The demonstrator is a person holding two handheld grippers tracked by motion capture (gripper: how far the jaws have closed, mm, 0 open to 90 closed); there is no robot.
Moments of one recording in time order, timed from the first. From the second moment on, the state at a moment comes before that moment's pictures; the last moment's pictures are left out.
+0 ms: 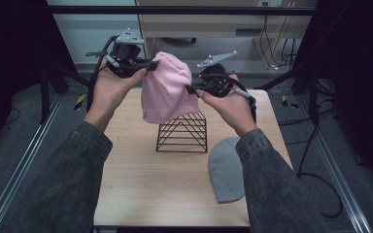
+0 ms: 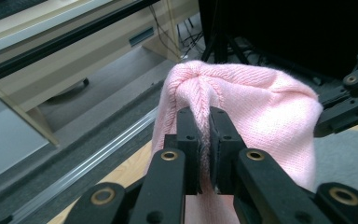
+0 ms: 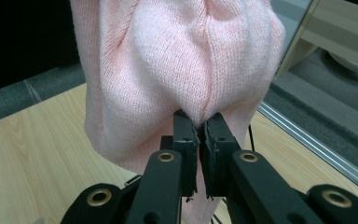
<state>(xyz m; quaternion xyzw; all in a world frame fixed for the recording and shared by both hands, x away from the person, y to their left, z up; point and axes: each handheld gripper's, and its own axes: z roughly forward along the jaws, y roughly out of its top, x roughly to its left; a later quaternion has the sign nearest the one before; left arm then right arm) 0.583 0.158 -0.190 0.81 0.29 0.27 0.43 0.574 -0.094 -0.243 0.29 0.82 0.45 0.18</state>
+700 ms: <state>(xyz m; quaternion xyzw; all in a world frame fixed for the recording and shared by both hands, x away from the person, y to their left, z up) 0.595 0.161 -0.217 0.81 0.30 0.27 0.41 0.584 -0.085 -0.274 0.31 0.83 0.43 0.18</state>
